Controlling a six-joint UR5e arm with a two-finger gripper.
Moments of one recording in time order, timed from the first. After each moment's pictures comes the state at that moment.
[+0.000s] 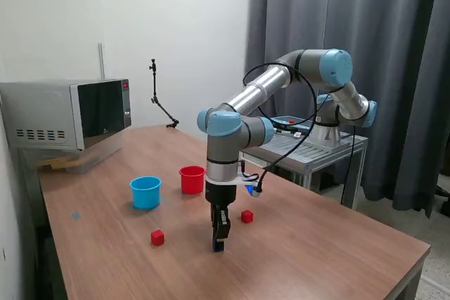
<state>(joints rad) 0.07 -0.49 0.90 -2.05 -1.54 -2.54</state>
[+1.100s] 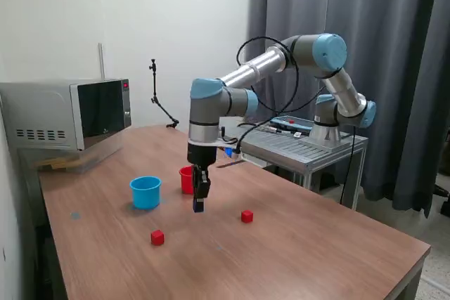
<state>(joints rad) -0.03 -0.63 0.99 -2.04 -1.54 -2.71</state>
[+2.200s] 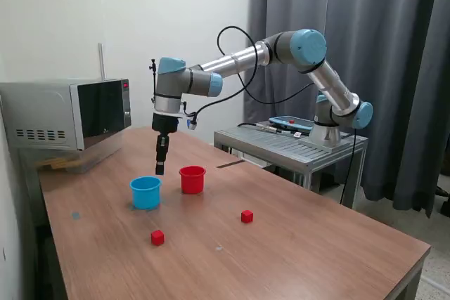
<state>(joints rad) -0.23 -0.67 0.97 -2.04 -1.55 -2.85</state>
